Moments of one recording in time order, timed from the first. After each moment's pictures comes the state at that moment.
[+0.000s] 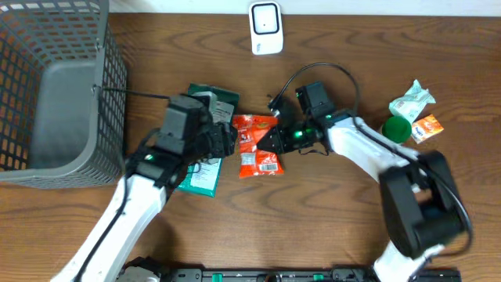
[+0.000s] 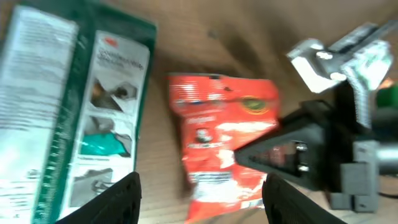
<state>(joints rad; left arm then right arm) -0.35 1.25 0.89 -0.48 0.23 -0.44 0.41 1.86 1.11 -0.38 -0.75 0.20</state>
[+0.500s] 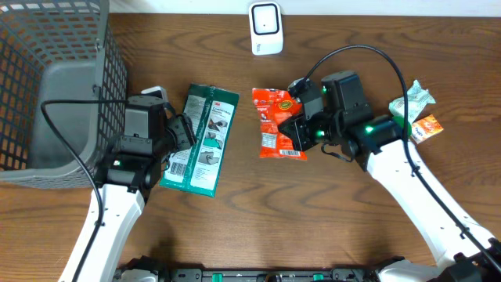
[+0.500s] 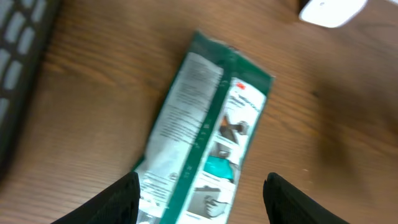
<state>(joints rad) -0.16 1.18 0.89 -0.55 0.00 -0.43 0.41 1.46 1.16 -0.62 -0.45 0.11</state>
